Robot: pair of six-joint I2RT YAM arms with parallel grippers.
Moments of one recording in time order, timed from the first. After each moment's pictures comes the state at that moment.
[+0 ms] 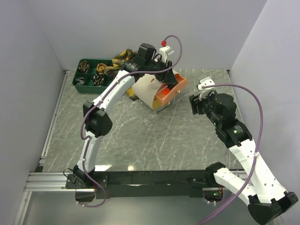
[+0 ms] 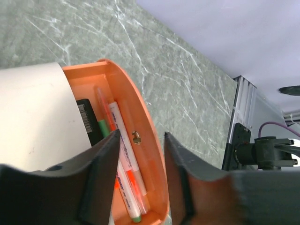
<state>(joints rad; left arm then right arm) -0.59 2.26 2.41 -0.63 0.72 -0.18 0.40 0.83 0.99 -0.42 0.09 -0.22</state>
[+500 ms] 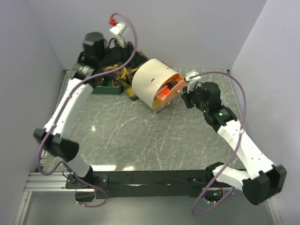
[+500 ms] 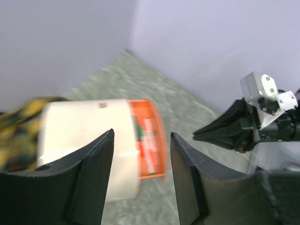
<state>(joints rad) -0.43 1.70 2.01 -0.40 0.64 -0.20 0.39 1.05 1.03 -0.34 -0.08 -0.15</state>
